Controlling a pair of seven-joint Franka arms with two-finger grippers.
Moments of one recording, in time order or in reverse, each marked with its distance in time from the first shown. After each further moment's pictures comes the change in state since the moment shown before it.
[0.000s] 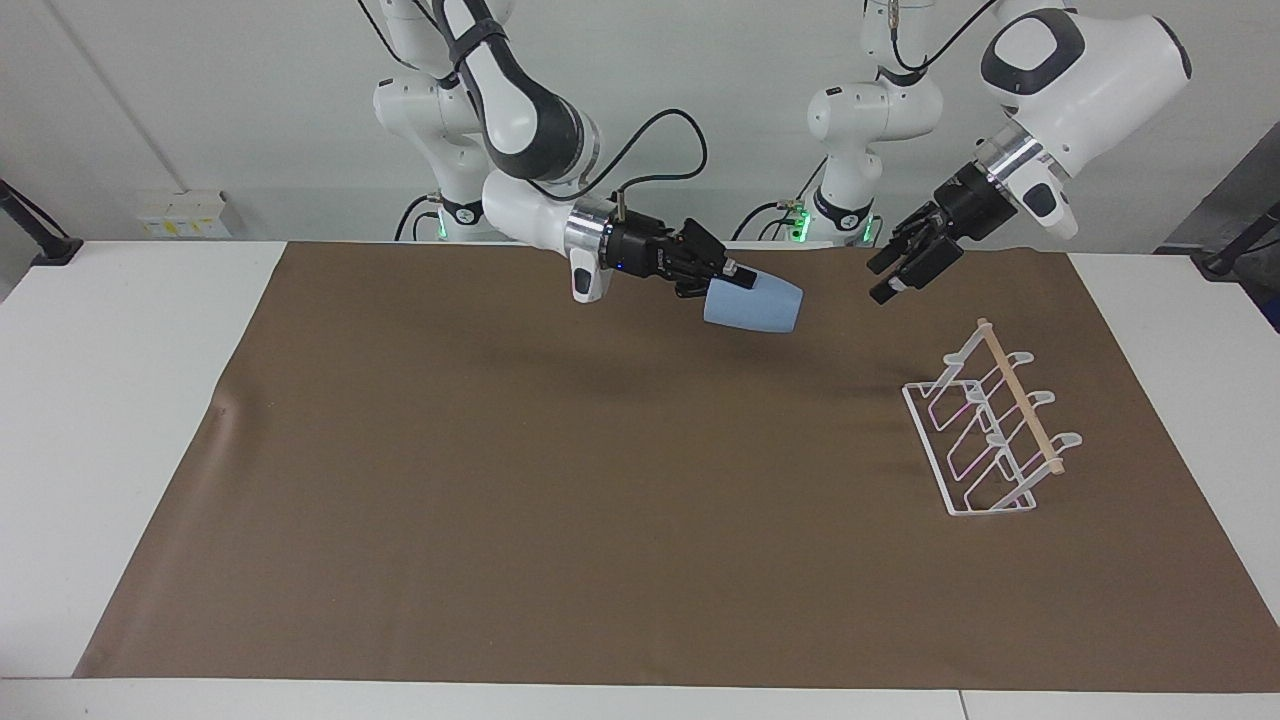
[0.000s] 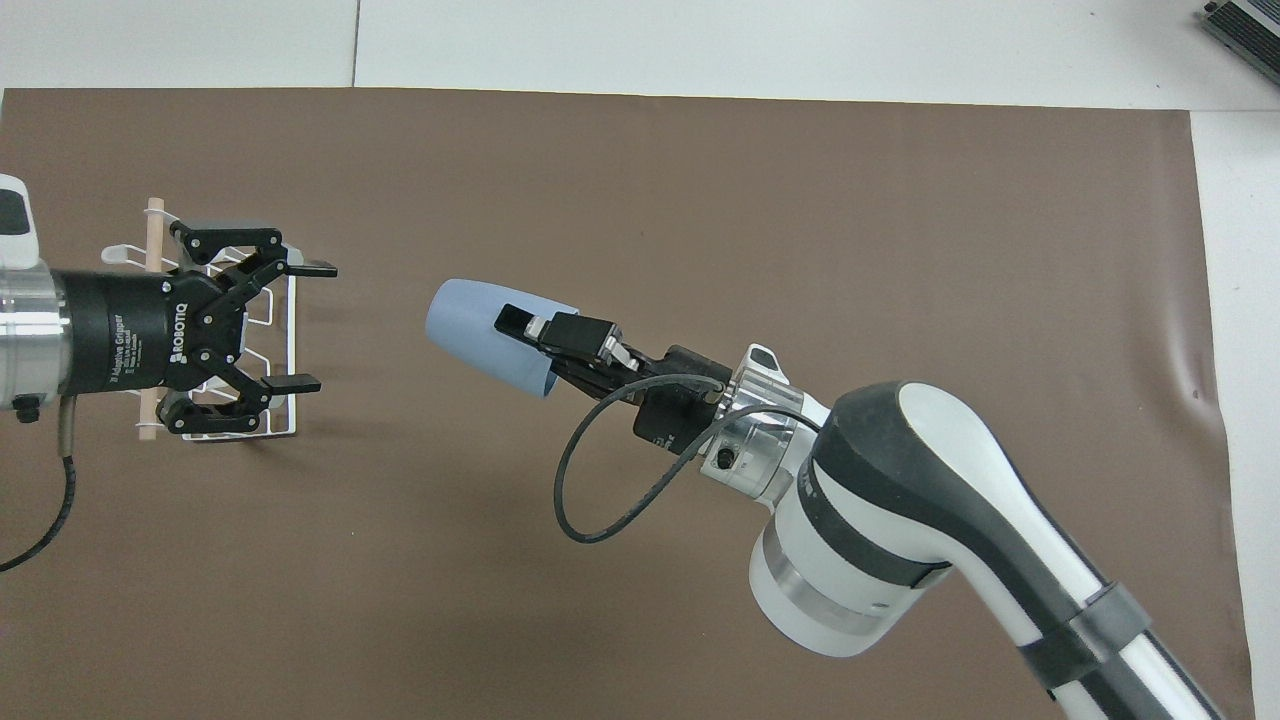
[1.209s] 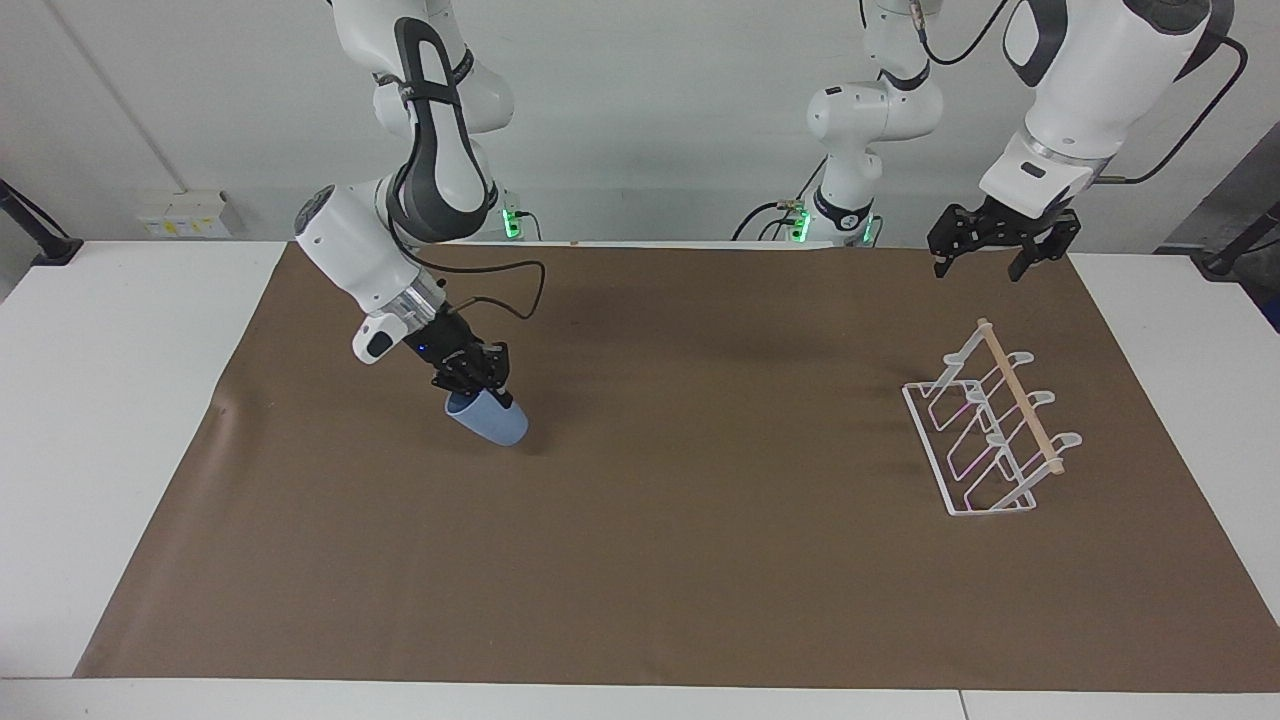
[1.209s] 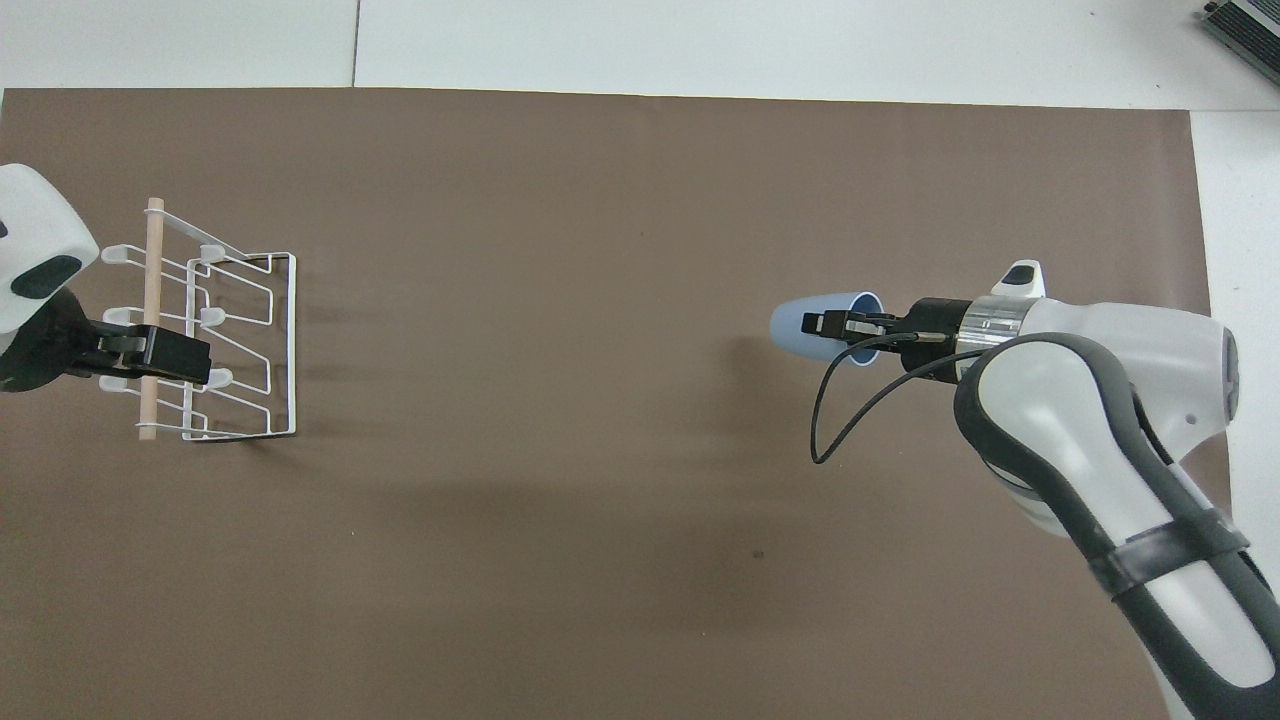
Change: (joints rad) left arm -0.016 0.098 0.006 0.237 0.758 -0.346 0.968; right arm -0.005 0.001 -0.435 -0.134 -1.140 -0.089 0.217
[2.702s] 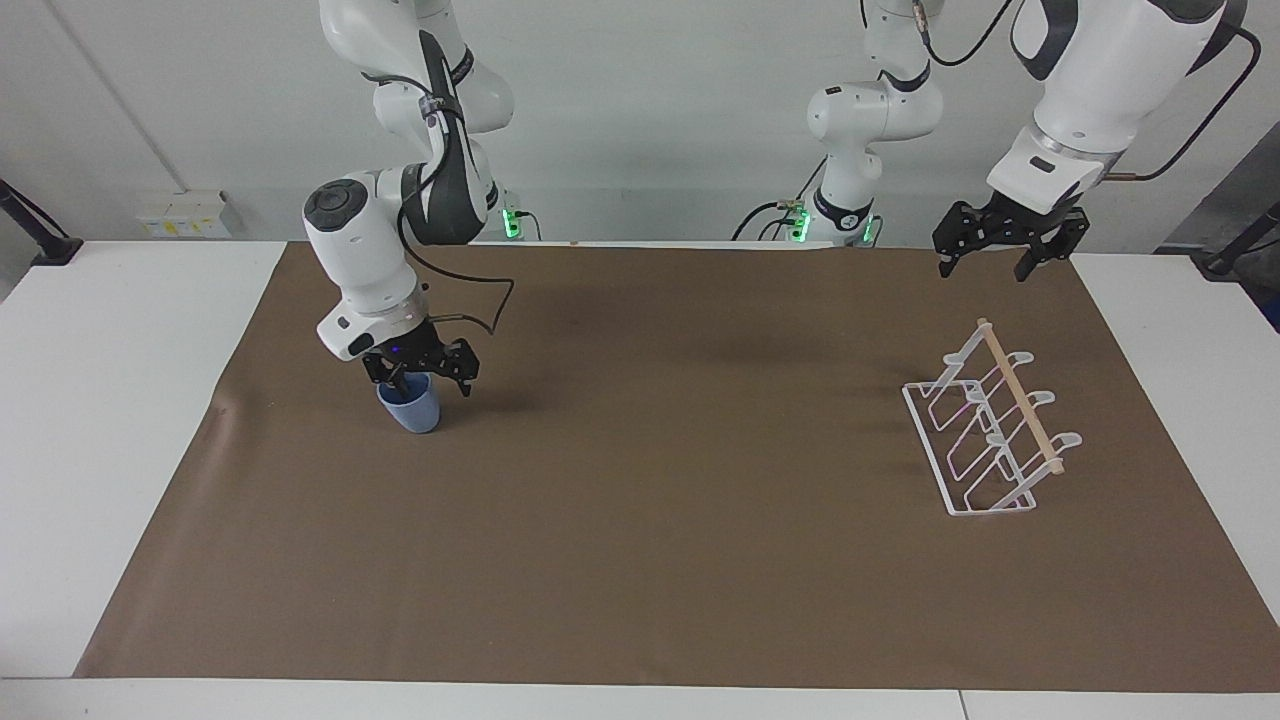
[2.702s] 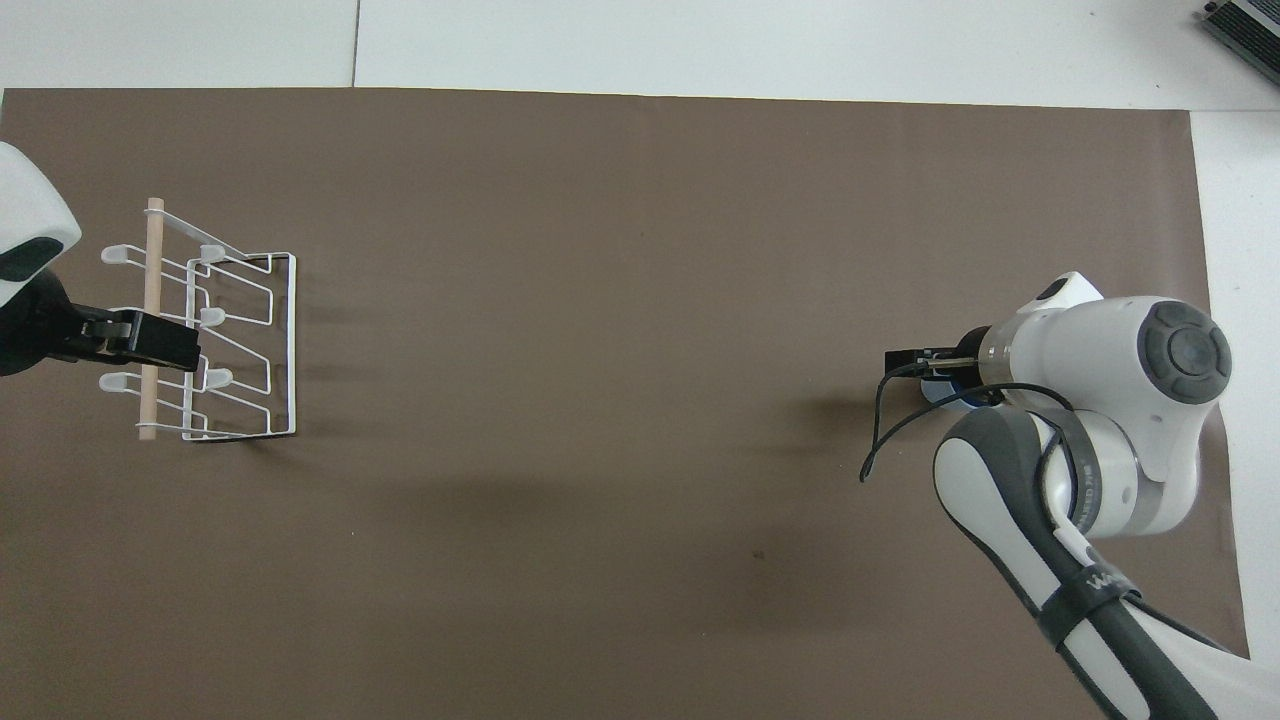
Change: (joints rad) left arm -0.004 0.028 0.002 0.065 0.023 -0.029 0.039; right arm -0.003 0.000 -0.109 -0.089 -0.997 0.038 0.511
